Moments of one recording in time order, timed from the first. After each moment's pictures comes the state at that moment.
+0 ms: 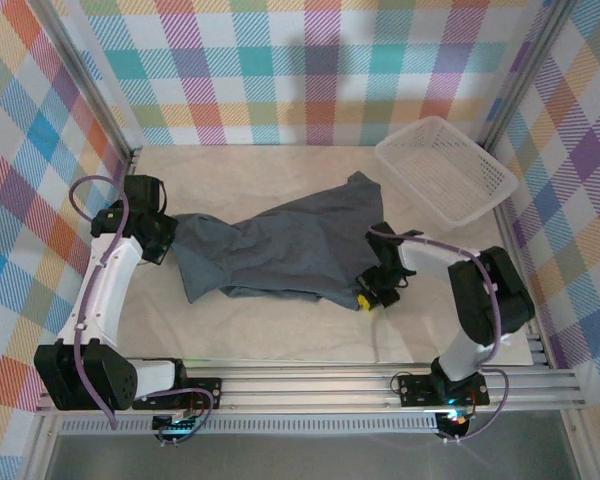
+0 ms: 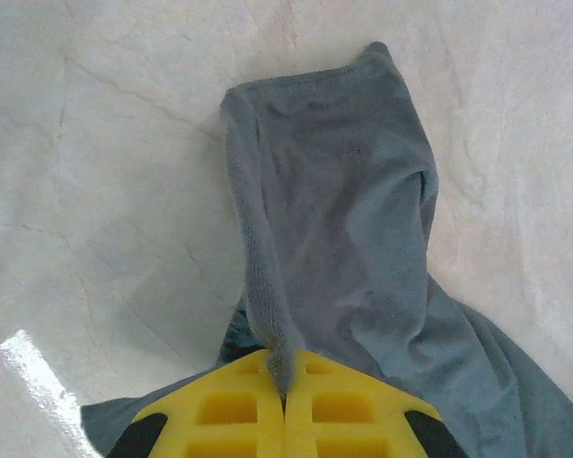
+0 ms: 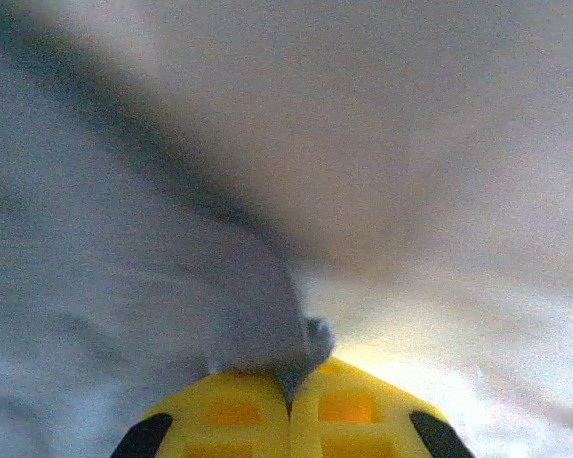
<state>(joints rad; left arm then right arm) 0.01 1.26 1.22 -1.05 -0.14 -1.13 0.43 1.69 0.95 -0.77 -0.33 1.31</state>
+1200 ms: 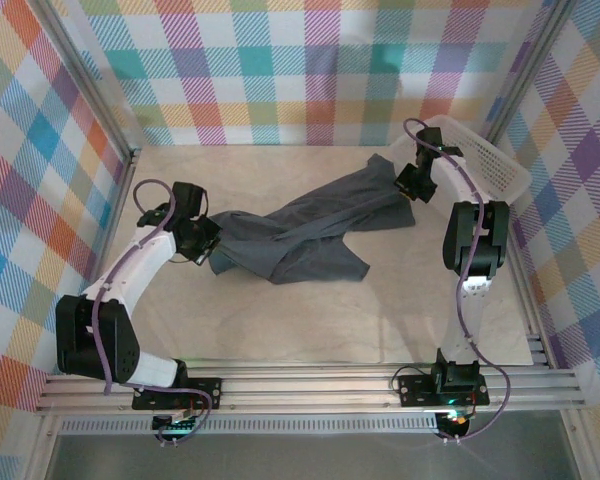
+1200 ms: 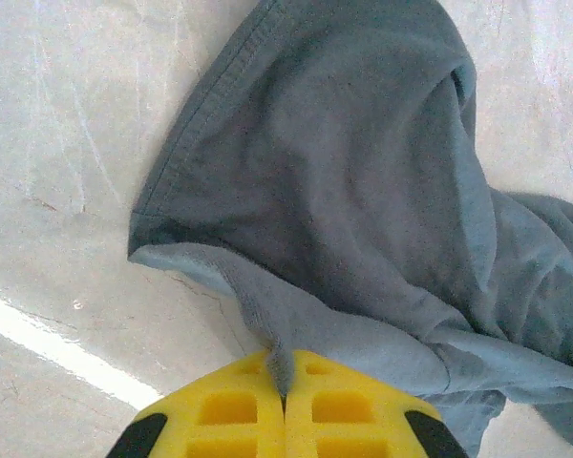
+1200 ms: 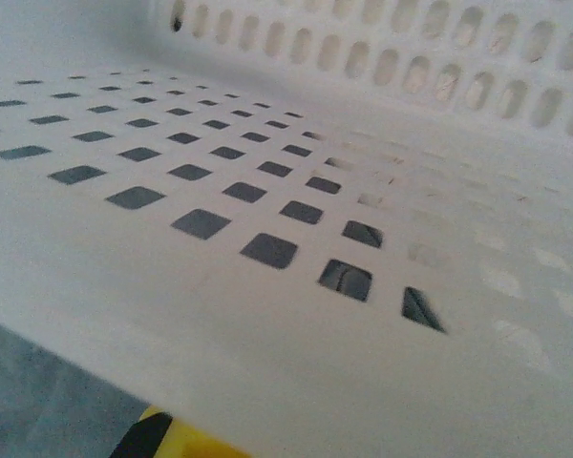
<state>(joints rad) -0.17 1.42 1.10 -0.79 0.06 -1.10 0.03 2.22 1.91 -0.86 -0.09 0.64</state>
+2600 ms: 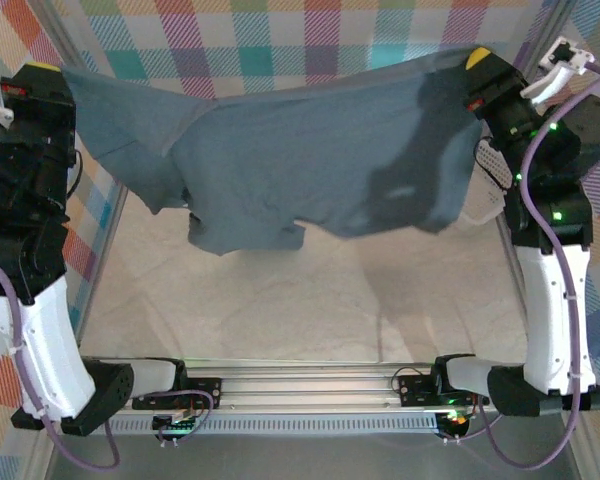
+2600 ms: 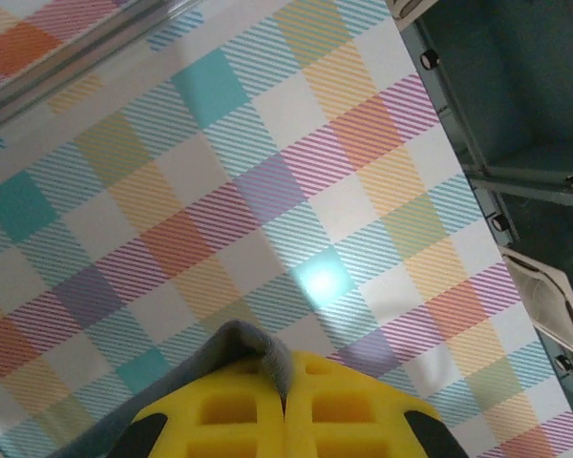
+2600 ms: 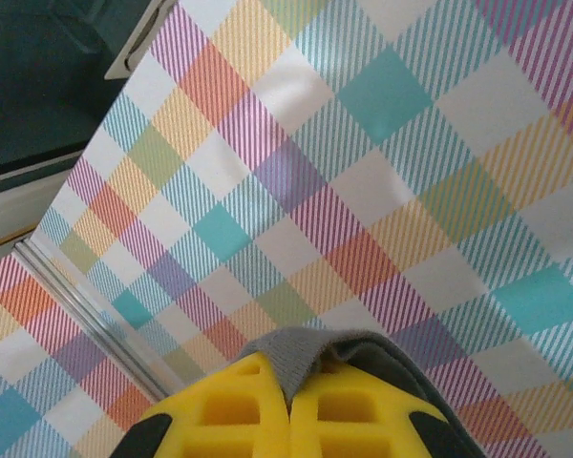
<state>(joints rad) -0.09 1.33 2.33 -0.83 -0.28 -1.02 0.11 1.28 1.86 -0.34 -0.19 0.75</state>
